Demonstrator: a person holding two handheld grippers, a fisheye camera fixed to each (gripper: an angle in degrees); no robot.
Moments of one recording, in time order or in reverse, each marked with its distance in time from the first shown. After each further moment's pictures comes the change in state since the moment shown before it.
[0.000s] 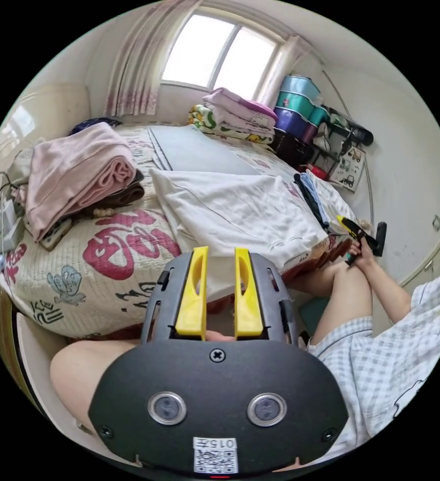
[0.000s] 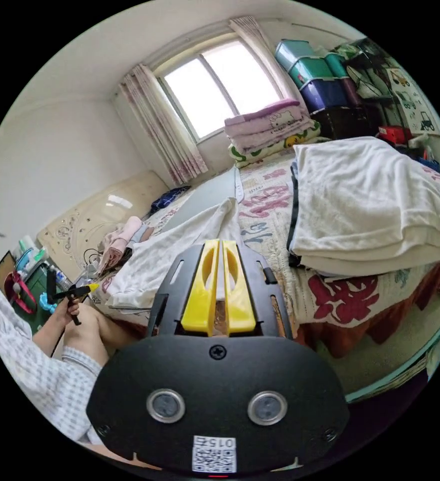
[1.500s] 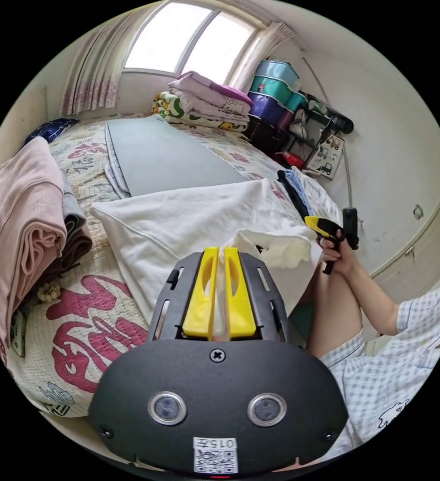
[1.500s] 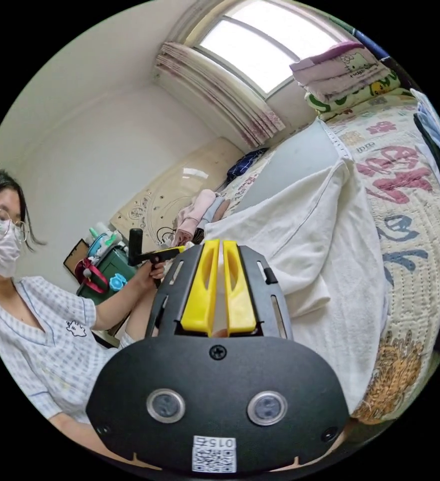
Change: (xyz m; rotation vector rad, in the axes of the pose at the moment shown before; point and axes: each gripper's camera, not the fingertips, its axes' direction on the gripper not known) left arm -0.015 -0.169 0.116 -0.088 0.169 0.104; right arm -0.031 -0.006 0.118 -0.236 -0.550 -0.030
